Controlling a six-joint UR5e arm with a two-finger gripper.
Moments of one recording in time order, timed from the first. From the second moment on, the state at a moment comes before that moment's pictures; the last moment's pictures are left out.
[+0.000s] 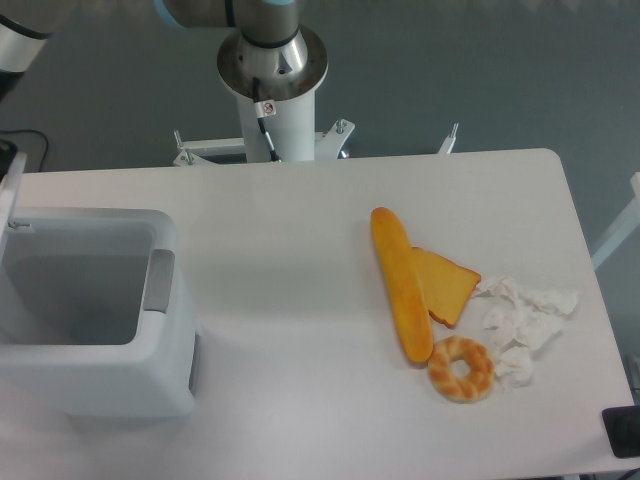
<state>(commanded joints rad) 2.06 -1.69 -1.44 -1.02 0.86 0.26</state>
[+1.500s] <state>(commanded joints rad) 2.15 -1.69 -1.51 -1.02 1.00 0.30</state>
